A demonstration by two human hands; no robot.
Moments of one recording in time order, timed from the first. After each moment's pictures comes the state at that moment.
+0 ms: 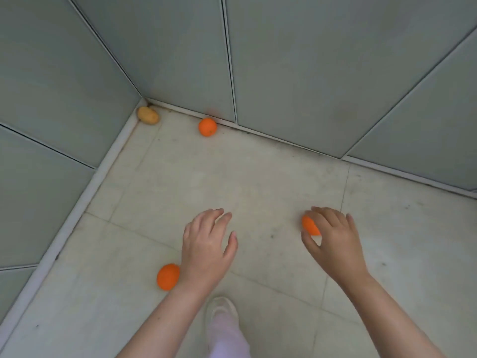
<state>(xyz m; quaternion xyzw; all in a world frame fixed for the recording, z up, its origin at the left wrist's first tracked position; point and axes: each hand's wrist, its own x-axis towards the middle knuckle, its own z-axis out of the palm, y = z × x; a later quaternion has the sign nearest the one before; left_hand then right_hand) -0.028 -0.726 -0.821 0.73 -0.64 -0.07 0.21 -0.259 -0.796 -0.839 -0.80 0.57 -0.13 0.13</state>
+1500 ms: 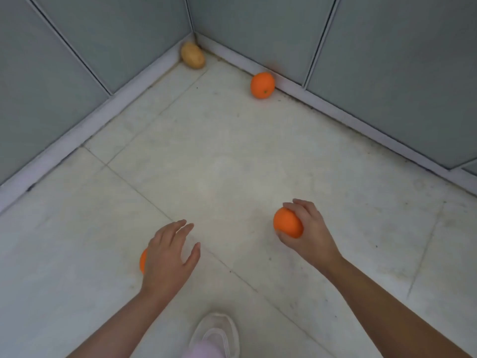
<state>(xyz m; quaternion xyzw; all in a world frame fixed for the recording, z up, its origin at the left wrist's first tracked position) 0.069 -0.623 -1.066 0.85 -0.48 -0.11 0.18 -0.149 -0.809 -1.072 -0.80 0.45 -0.11 0.39</state>
